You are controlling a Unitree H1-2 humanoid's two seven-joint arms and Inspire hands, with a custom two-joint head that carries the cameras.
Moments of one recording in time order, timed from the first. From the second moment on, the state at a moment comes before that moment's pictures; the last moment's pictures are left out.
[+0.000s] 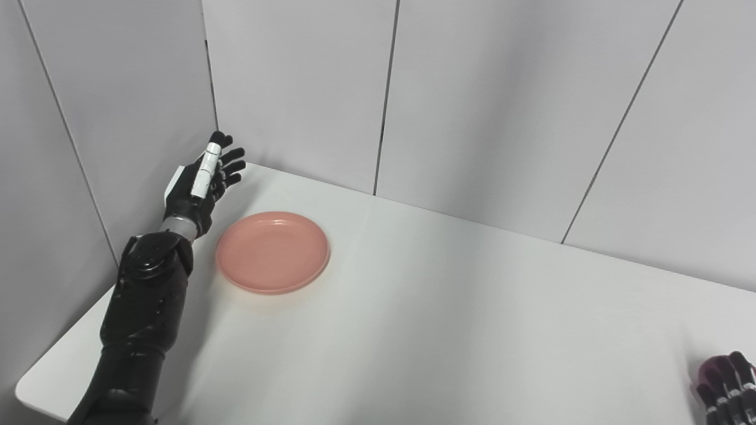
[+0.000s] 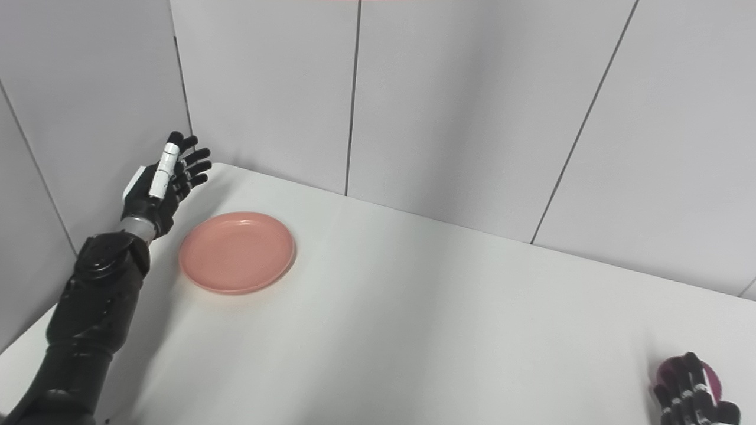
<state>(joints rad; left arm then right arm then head) -0.51 0.42 0.37 0.50 -0.28 0.09 -0.10 -0.05 -0.24 -0.26 0.16 0.36 -0.08 0.26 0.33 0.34</state>
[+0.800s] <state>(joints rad) -0.57 0.44 0.33 0.80 -0.28 -0.04 -0.10 -0.05 -0.24 -0.26 0.16 0.35 -0.09 0.30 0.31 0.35</state>
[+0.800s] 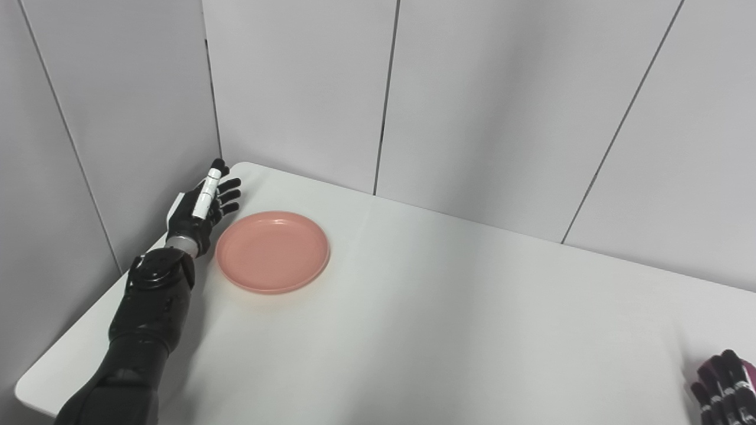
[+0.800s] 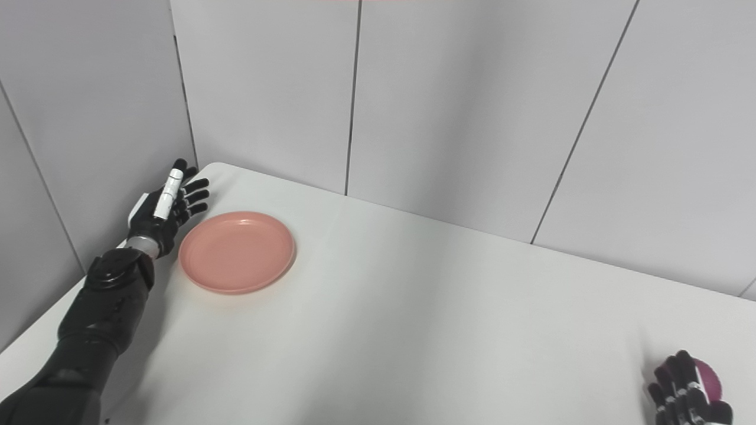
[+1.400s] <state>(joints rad) -0.54 0.43 0.32 0.79 -0.29 -0.06 -0.13 -0.05 -0.24 -0.26 0.16 0.35 -0.09 0.30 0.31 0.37</state>
